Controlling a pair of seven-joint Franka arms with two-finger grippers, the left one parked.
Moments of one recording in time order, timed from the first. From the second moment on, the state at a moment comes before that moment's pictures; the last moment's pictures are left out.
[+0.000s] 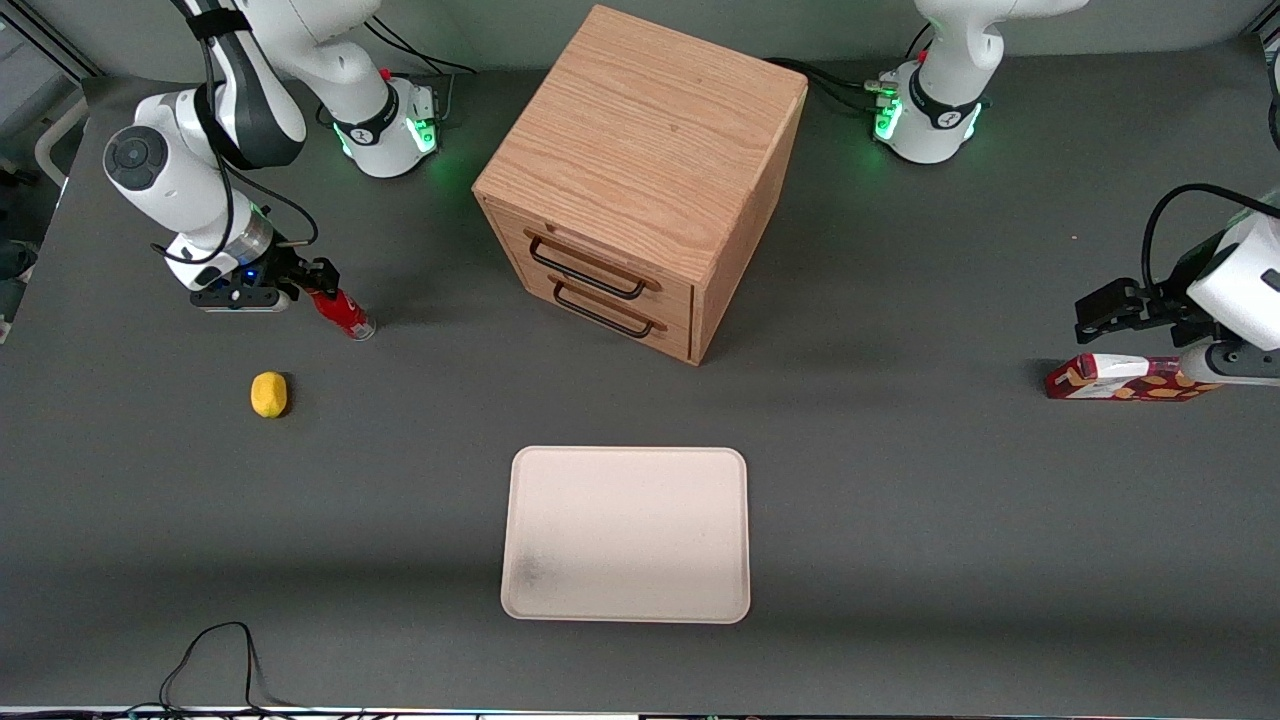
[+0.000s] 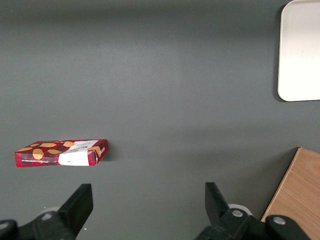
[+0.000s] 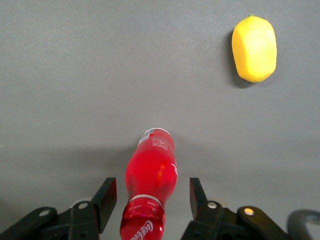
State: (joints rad) arm 0.46 -0.29 -0.52 -2.69 -0.22 2.40 0.17
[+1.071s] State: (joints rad) arm 0.48 -0.24 -0.41 -2.36 -0.16 2.11 0.17
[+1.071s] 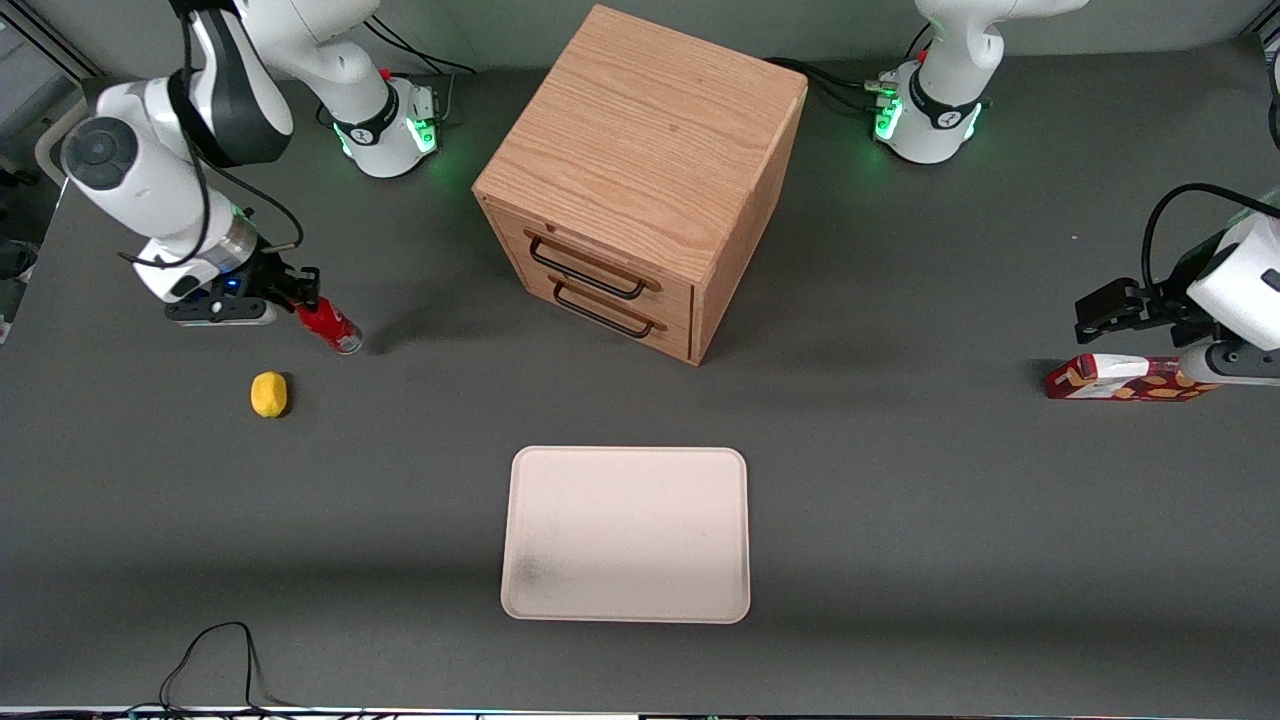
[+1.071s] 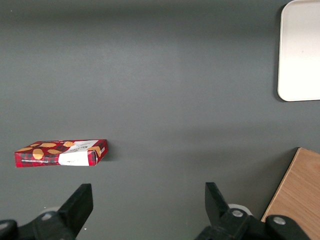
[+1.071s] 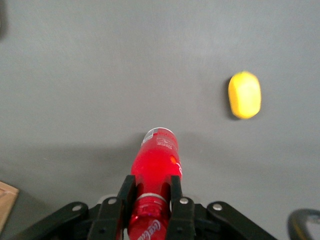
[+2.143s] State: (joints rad) arm 0.46 0.49 -0.18 -0.96 0.02 1.44 0.17
